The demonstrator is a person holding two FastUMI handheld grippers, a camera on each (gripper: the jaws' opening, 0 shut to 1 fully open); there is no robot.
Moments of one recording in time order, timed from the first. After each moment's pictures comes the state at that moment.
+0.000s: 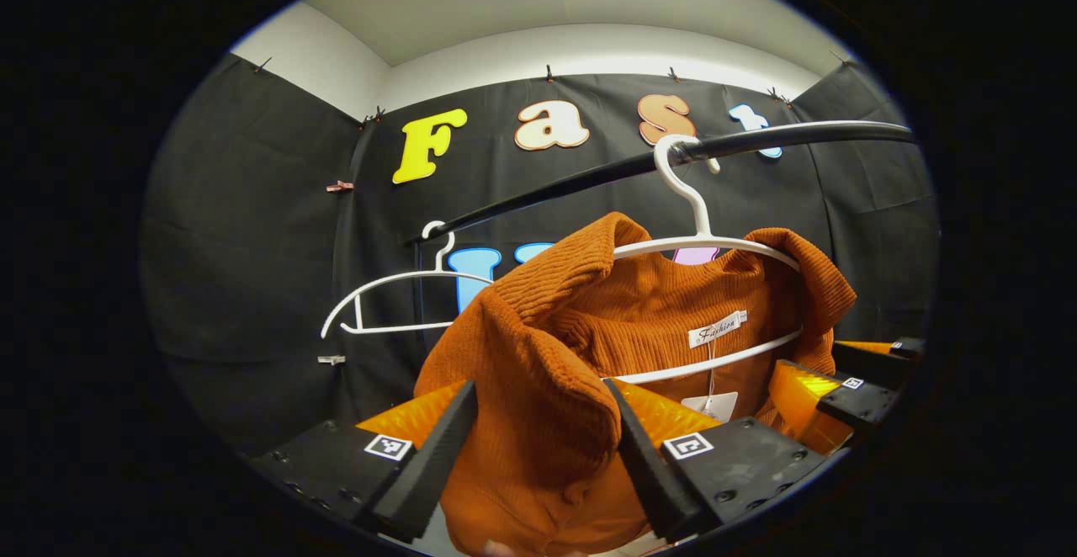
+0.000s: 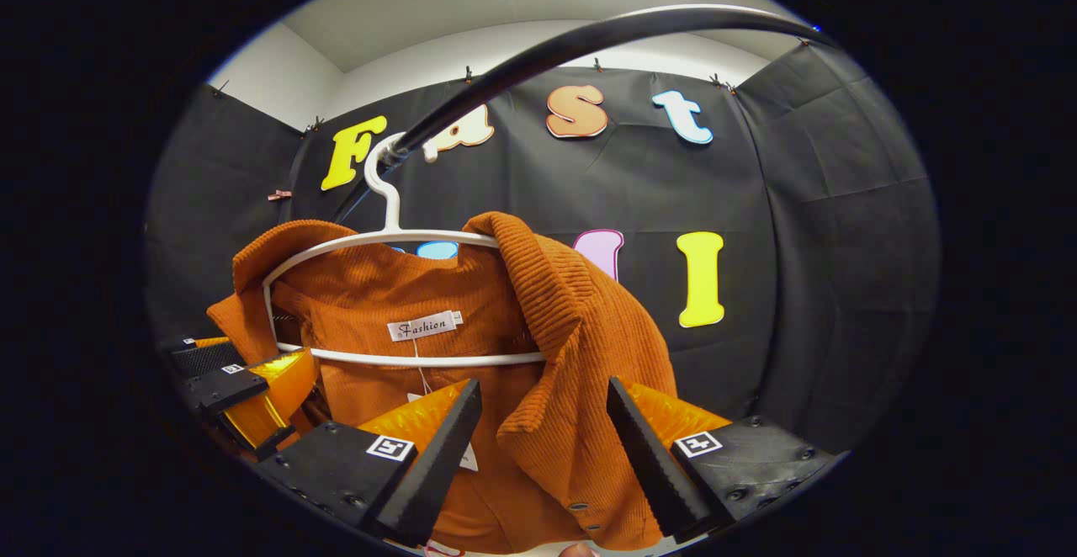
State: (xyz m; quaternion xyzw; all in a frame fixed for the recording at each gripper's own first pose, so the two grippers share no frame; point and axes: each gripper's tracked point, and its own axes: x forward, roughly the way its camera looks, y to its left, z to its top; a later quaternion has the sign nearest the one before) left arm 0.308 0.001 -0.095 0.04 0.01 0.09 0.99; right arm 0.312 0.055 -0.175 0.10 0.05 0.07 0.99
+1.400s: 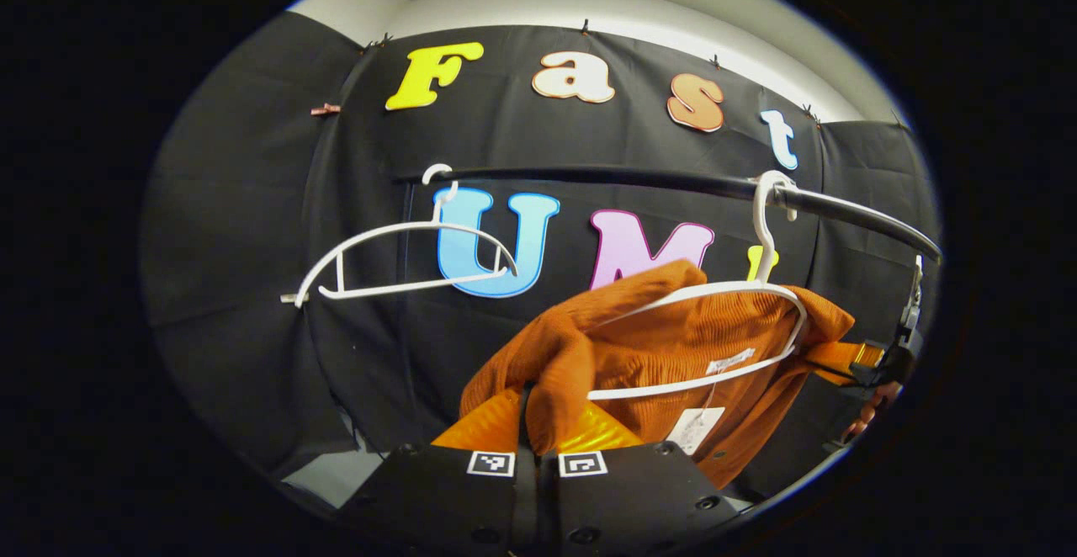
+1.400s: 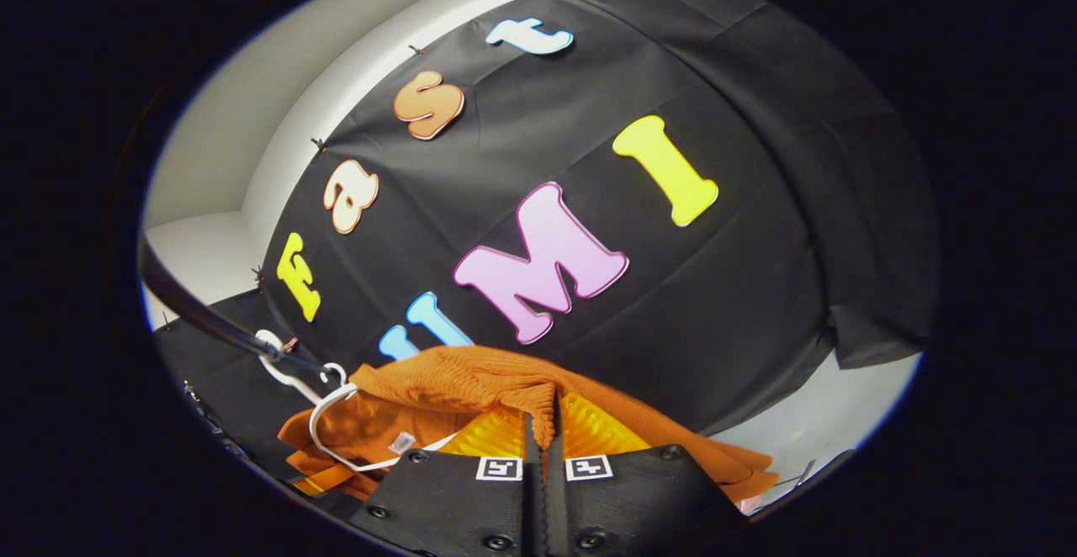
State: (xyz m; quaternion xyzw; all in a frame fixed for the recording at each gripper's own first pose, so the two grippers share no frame) left arm 0.318 0.045 -0.066 -0.04 0.12 0.04 0.99; right arm 0.388 -0.056 -0.164 0.39 0.14 0.05 0.91
